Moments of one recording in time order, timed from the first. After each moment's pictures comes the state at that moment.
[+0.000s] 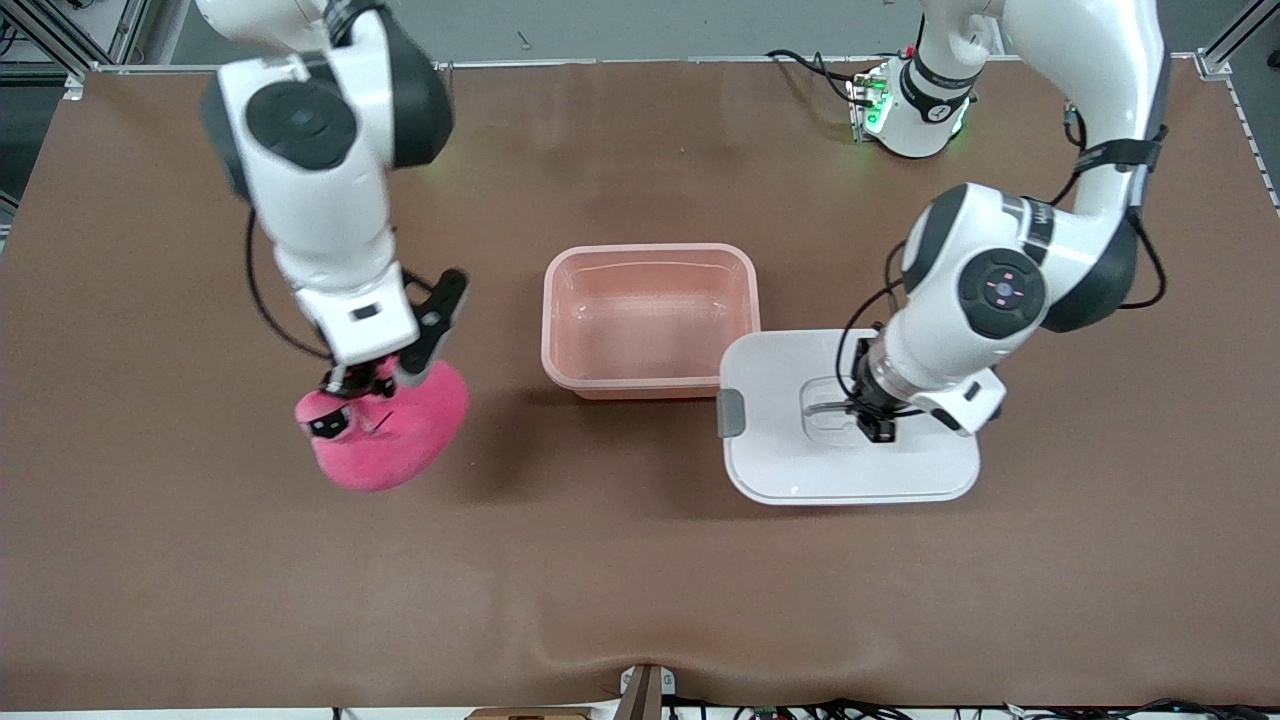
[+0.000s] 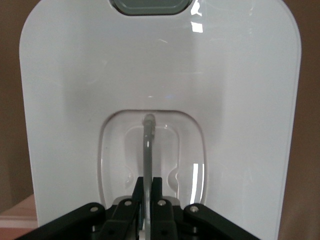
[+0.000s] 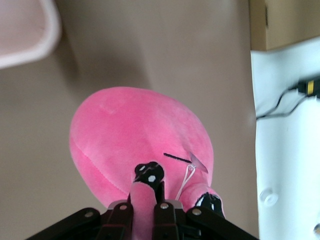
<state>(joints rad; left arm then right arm) -0.30 0.43 -0.06 -1.52 -0.02 1.94 -1.92 0.55 0.30 -0.05 -1.42 -0.31 1.79 -0.81</state>
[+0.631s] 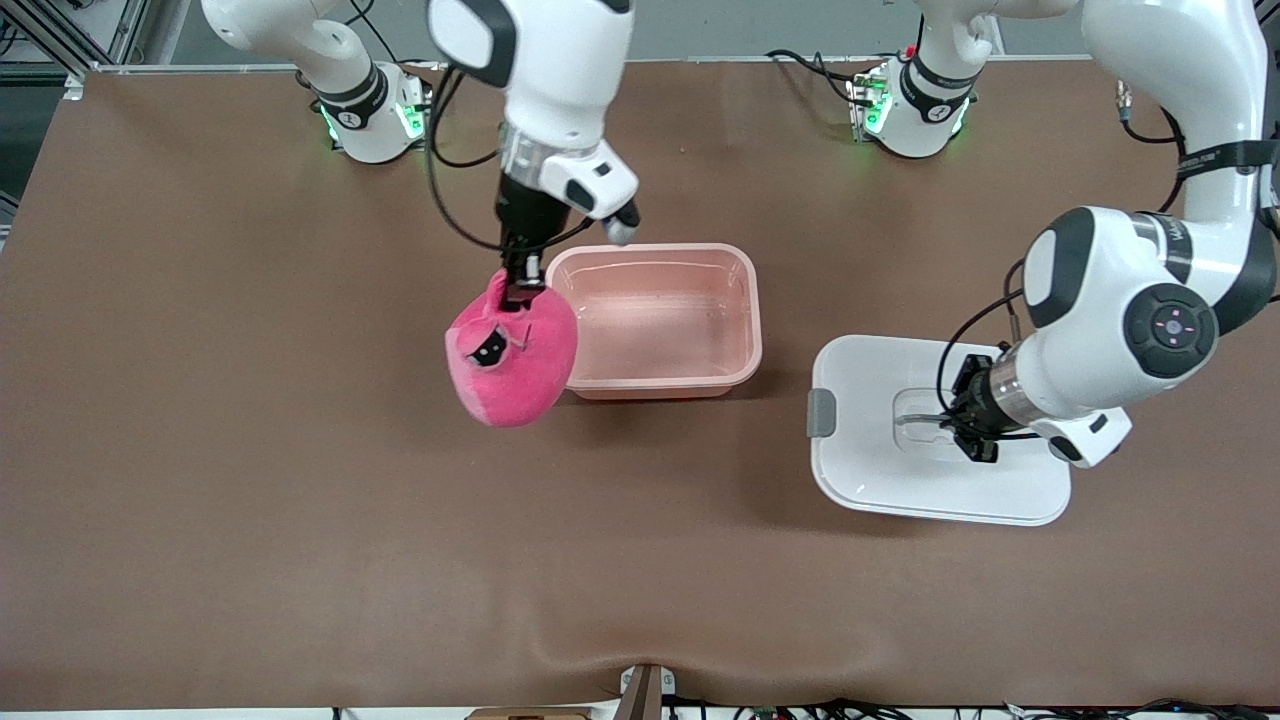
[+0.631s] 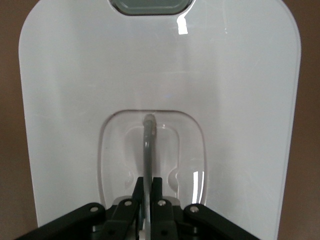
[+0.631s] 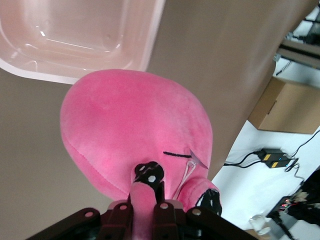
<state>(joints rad) -0.13 0.42 -0.06 -1.52 -0.02 1.90 -1.64 0.89 0.28 -0.05 -1.51 -0.55 1.74 -0.88</state>
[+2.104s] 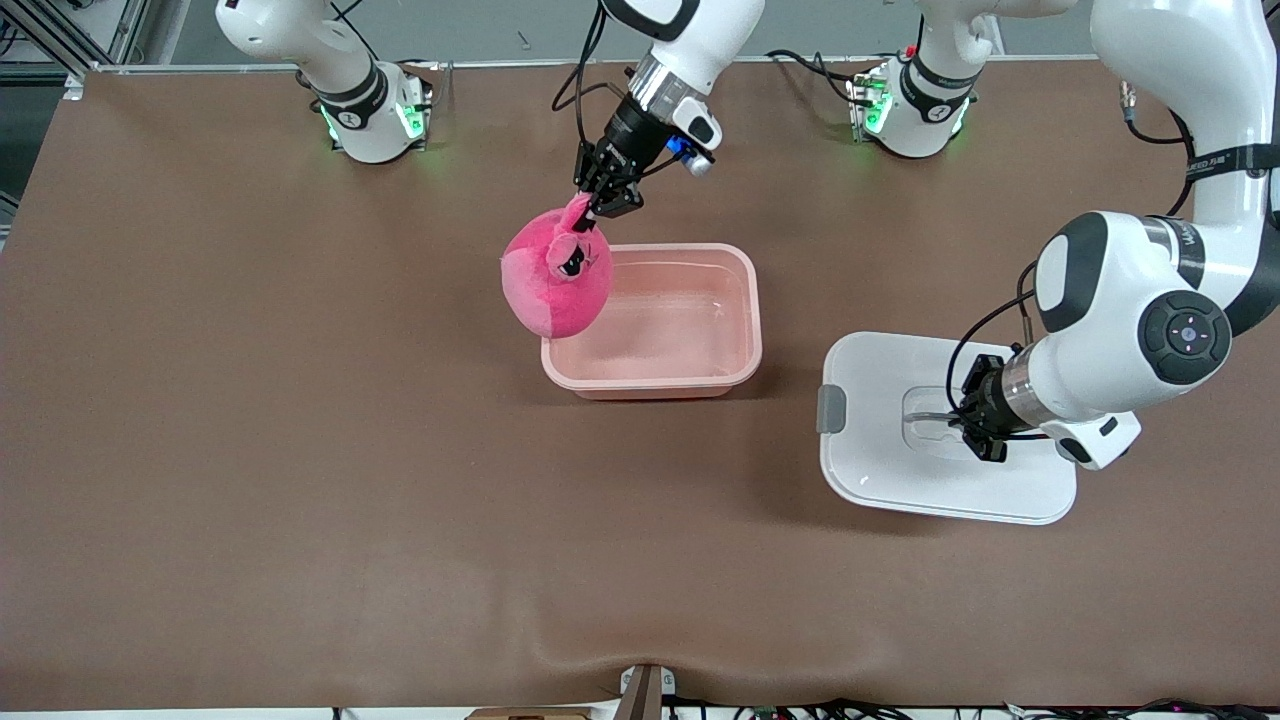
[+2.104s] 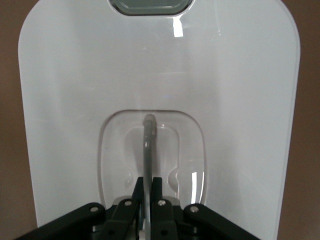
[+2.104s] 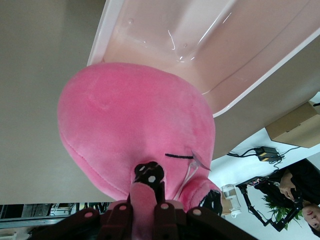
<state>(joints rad) -0.12 0.42 -0.07 -1.53 -0.02 1.90 -1.63 1.21 0.38 -0.05 -1.60 -0.71 1.52 -0.74</state>
